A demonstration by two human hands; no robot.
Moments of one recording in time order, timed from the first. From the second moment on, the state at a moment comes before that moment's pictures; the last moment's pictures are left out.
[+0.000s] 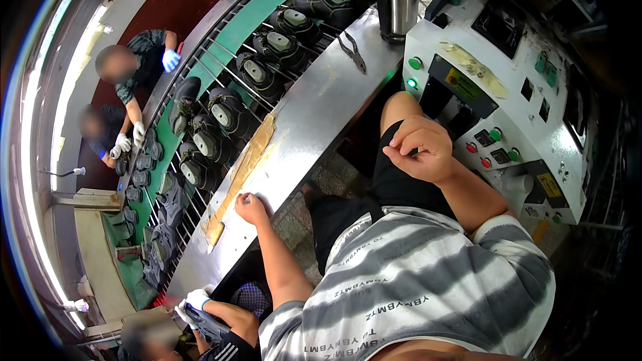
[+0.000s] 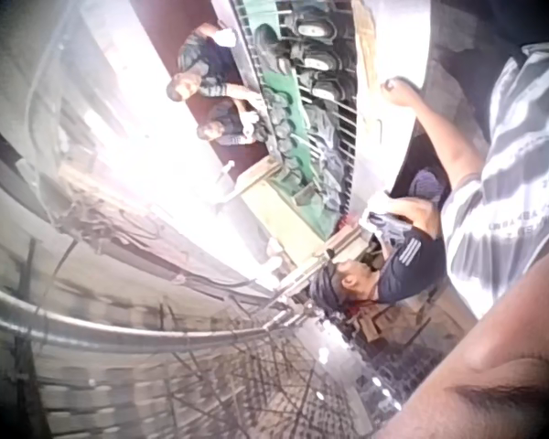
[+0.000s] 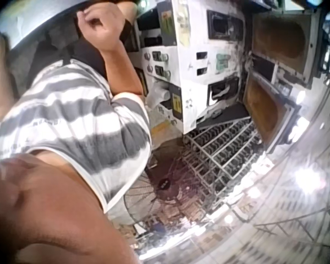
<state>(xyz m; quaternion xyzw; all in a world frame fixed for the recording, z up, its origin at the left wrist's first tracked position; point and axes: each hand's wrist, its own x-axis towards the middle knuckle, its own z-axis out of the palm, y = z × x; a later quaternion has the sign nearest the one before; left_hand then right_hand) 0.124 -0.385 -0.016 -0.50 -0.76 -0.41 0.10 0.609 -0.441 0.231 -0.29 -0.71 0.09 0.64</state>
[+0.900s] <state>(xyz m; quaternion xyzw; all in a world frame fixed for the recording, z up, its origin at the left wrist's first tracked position) 0.082 -0.288 0.074 -0.52 -0.67 -0.51 -0.12 0.623 -0.387 0.118 -0.59 -0.62 0.25 0.46</state>
